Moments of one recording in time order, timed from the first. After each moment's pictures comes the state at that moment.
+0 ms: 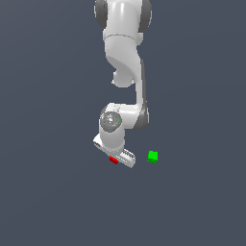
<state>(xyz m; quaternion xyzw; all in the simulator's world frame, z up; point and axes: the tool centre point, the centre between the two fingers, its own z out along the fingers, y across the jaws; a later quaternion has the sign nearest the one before) 0.056 -0.038 0.023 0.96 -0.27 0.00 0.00</state>
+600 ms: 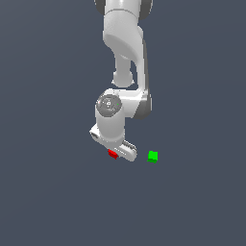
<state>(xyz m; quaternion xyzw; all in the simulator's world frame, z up) 0.055 -0.038 0.090 0.96 -0.27 0.00 0.00</state>
